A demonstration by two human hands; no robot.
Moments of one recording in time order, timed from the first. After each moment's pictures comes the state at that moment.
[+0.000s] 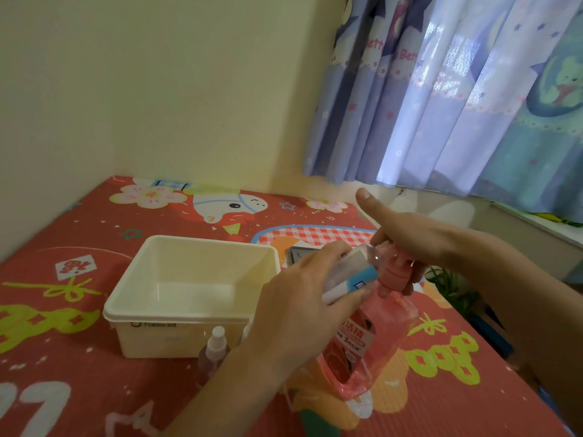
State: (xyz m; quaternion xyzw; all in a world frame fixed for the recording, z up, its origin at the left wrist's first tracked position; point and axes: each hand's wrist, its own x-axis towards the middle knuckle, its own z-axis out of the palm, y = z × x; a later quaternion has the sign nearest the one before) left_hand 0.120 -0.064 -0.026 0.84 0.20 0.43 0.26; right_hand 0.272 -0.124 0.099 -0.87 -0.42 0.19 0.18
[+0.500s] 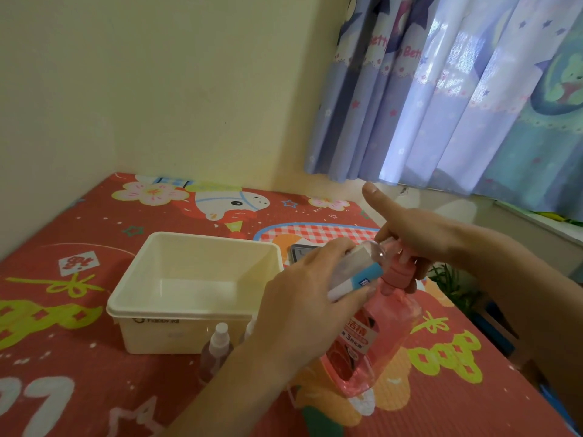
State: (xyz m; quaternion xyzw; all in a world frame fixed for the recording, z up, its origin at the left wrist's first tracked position) left_hand 0.120 -0.066 -0.025 0.84 0.19 0.43 0.27; right_hand 0.272 -0.124 0.100 -0.87 -0.41 0.19 0.19
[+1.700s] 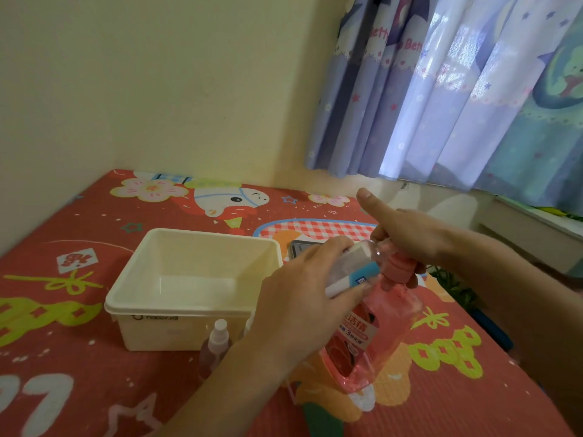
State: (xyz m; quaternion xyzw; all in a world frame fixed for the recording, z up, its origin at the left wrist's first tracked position) left_hand 0.120 -0.064 -0.028 0.84 0.20 0.43 0.26; right_hand 0.269 -0.119 0.091 -0.87 -0.42 0.16 0.19
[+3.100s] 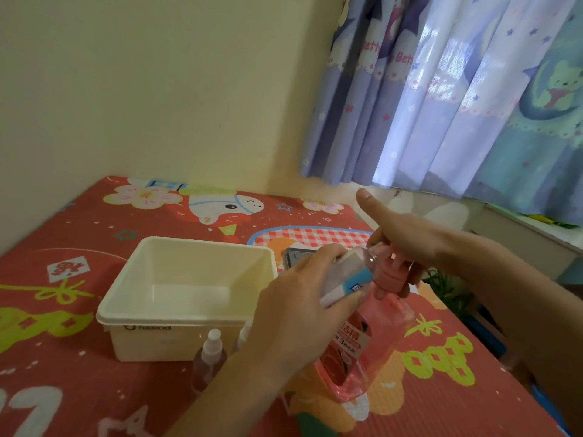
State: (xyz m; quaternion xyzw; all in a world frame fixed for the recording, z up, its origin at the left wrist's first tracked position) left_hand 0.121 -0.066 -0.028 0.83 0.17 0.43 0.31; right_hand 0.275 -0.123 0.096 -0.88 -0.40 0.17 0.20
